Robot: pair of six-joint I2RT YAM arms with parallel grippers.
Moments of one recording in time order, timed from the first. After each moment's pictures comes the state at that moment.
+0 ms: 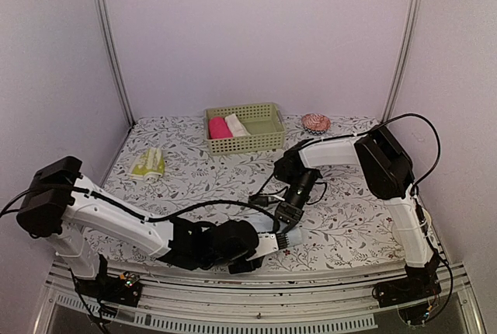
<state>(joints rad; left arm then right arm) -1.40 1.70 0.87 0.00 -0.40 0.21 0.75 2.36 1.71 -1.29 -0.93 -0.73</state>
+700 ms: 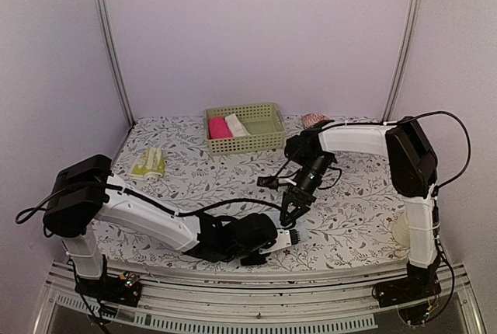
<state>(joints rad) -1.34 1.89 1.03 -0.03 -0.41 0.33 0.70 2.17 1.65 -1.29 -0.87 -0.76</state>
